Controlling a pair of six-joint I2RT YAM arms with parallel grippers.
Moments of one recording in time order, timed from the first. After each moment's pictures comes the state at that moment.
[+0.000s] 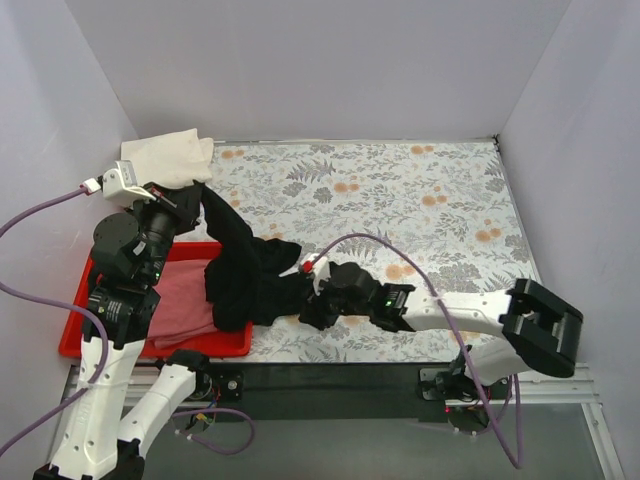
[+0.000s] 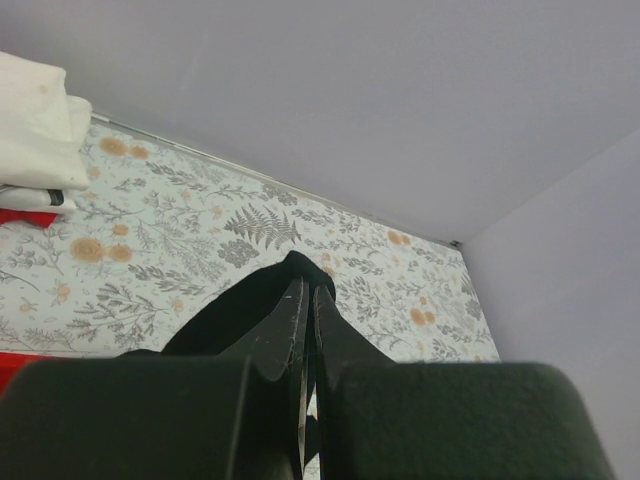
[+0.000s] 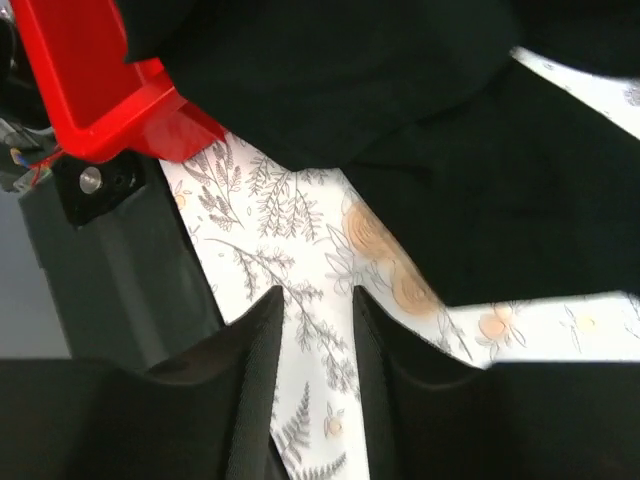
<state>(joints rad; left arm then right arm) -0.23 0.71 1.13 -0.40 -0.11 -0.57 1.12 1.34 0.66 0.17 -0.17 0.29</state>
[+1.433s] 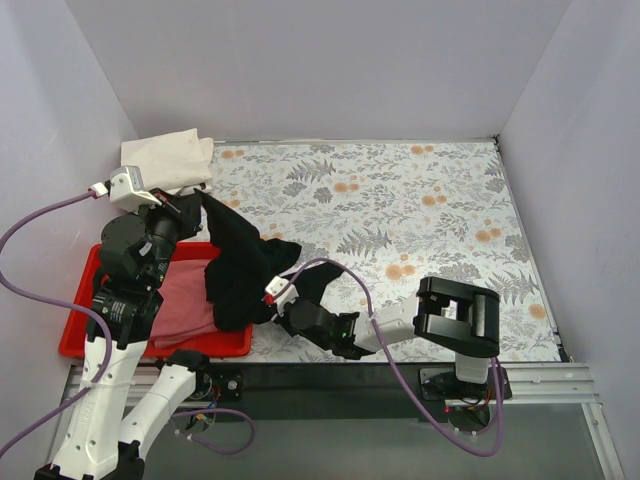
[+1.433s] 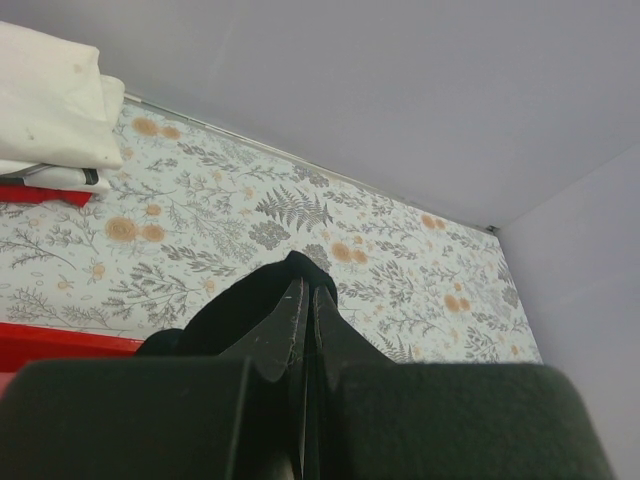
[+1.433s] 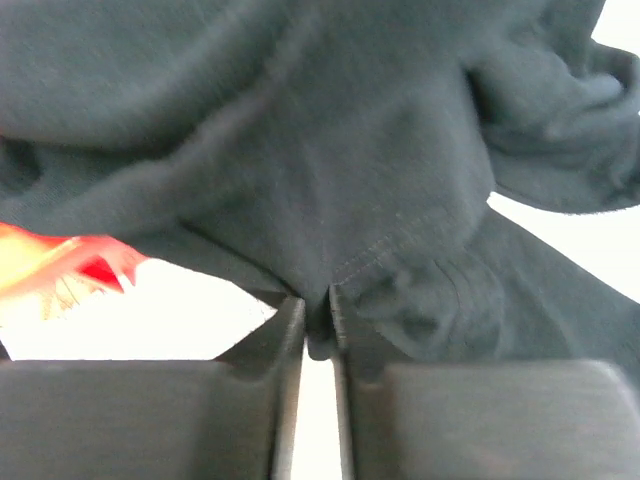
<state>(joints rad) -0.23 0.70 1.09 -0.44 -0.14 -0.53 1.39 1.83 0.81 0.62 0.41 0.10</state>
